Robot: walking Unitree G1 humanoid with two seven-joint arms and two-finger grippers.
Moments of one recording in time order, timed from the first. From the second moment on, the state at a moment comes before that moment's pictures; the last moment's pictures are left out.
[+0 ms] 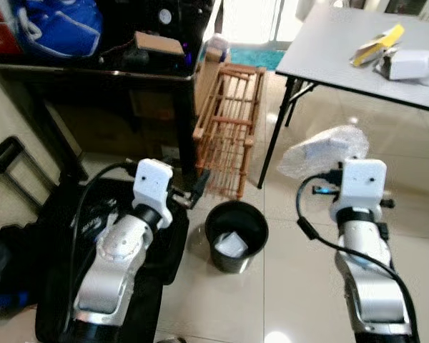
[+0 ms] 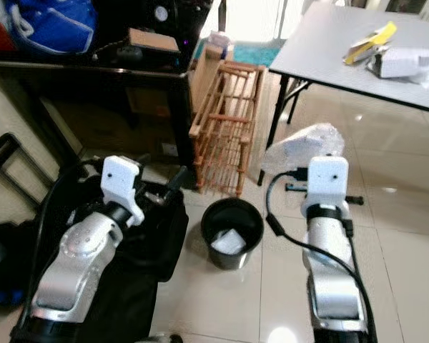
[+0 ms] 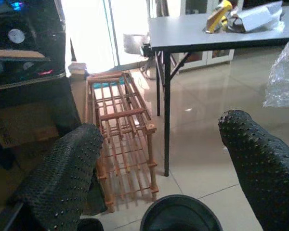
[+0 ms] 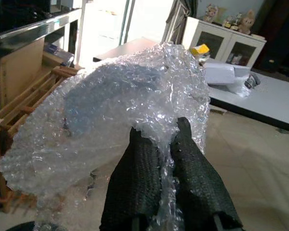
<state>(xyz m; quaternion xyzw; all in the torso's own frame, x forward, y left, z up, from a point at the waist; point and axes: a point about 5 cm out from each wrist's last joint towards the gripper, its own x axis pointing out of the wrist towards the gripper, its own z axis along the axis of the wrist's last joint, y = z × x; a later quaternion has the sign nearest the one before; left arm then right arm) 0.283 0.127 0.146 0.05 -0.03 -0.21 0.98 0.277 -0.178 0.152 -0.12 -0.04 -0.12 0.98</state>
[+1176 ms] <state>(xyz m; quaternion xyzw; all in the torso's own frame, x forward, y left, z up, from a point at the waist) 0.278 0.118 0.141 0.03 -0.03 -0.24 0.97 0.277 -0.177 0.147 -0.13 -0.03 -0.12 0.98</state>
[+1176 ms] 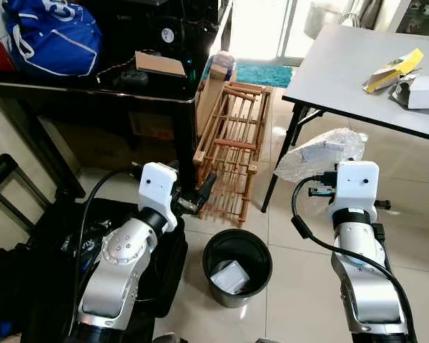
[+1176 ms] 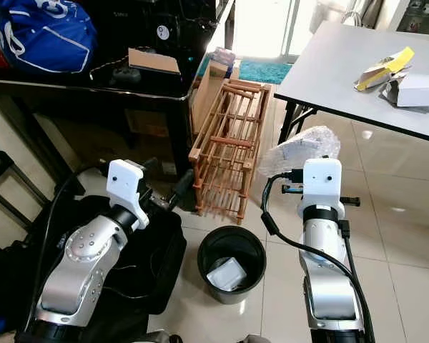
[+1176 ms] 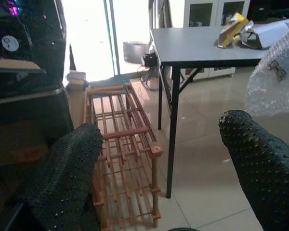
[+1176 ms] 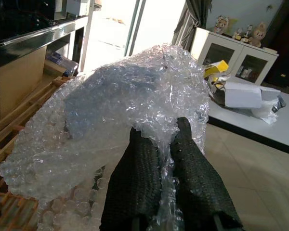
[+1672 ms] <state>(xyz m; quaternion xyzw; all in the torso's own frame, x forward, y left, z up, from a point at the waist) 0.245 0.139 0.121 0.05 0.03 -0.28 0.96 0.289 -0.174 0.132 -0.14 0.00 -0.12 0.98</state>
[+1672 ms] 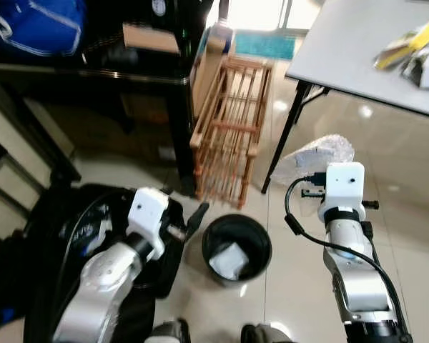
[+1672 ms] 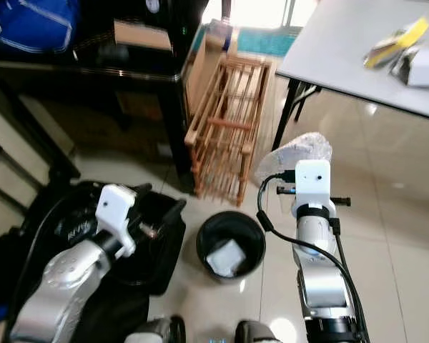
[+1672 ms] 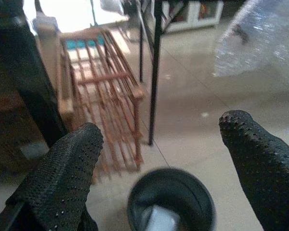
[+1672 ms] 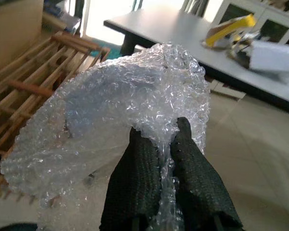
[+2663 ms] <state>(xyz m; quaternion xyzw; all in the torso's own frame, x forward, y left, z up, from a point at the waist) 0.219 0.136 0.111 0.05 0.09 -0.33 0.94 0.279 -0.162 0.025 -0.09 0.24 -0.07 0.96</state>
